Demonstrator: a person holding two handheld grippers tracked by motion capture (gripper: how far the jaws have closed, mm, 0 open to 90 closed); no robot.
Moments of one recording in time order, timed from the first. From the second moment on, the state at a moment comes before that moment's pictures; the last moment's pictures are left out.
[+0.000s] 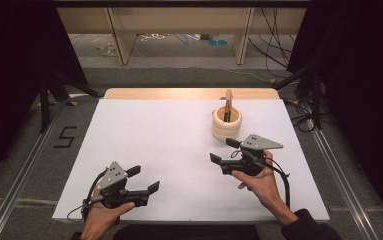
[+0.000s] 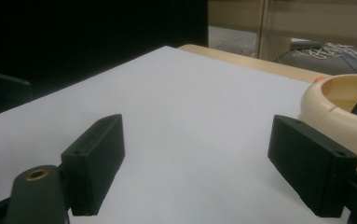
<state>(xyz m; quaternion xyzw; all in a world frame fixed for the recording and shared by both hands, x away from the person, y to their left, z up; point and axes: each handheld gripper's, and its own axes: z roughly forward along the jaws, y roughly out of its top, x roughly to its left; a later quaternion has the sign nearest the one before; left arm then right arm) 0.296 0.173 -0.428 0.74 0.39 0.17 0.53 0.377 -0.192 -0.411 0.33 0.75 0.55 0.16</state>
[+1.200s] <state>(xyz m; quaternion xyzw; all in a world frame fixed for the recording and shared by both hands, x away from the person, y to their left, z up) 0.297 0.173 -0.428 0.74 0.39 0.17 0.53 0.331 -0.197 -0.428 0.31 0.76 0.55 0.14</state>
